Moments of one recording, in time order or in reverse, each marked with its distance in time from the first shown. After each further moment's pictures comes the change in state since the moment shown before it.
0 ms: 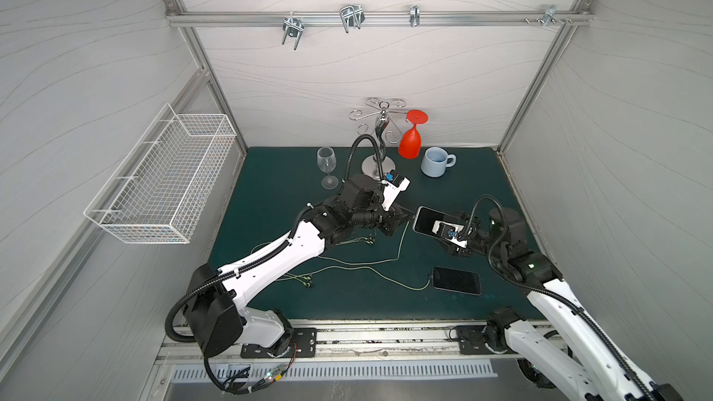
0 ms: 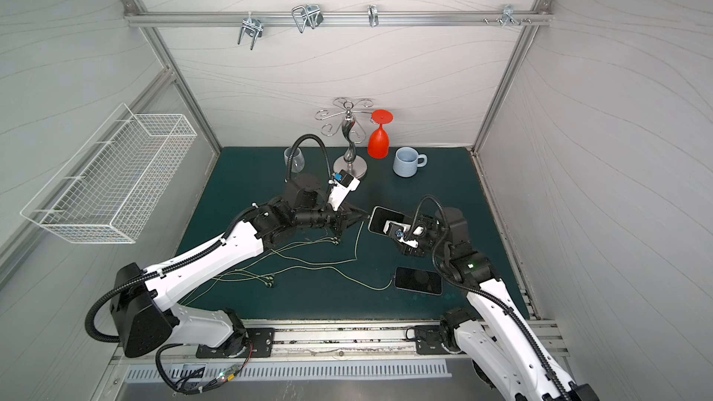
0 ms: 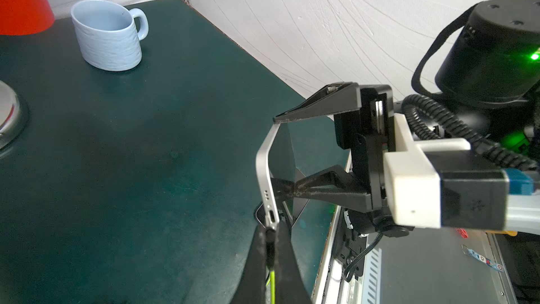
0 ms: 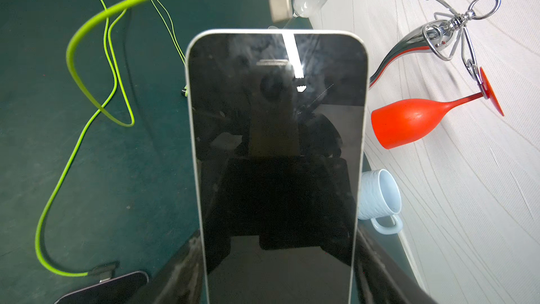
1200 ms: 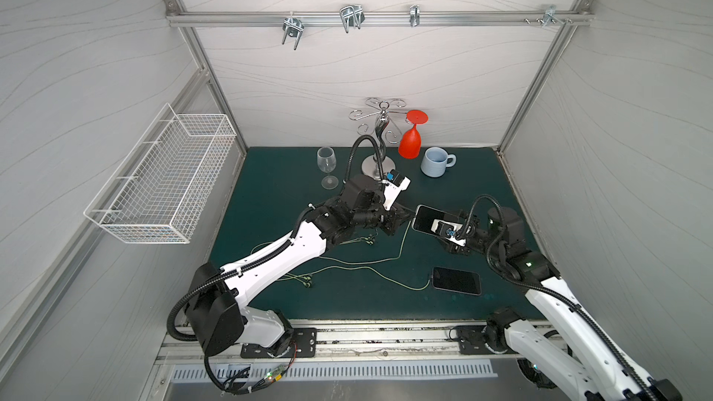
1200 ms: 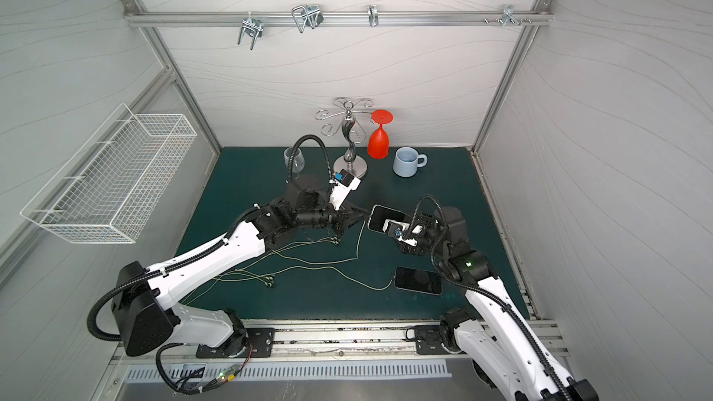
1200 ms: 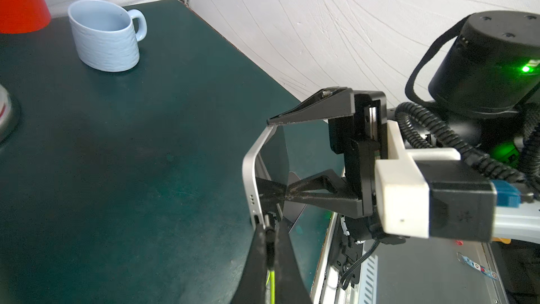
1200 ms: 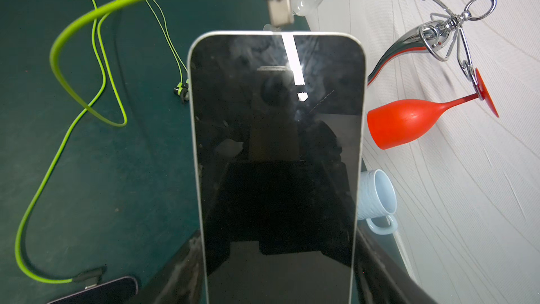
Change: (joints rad) left arm 0.000 0.005 -0.010 0.033 -0.008 -0.031; right arm 0.003 0.014 -0.008 0.037 0.014 -0.007
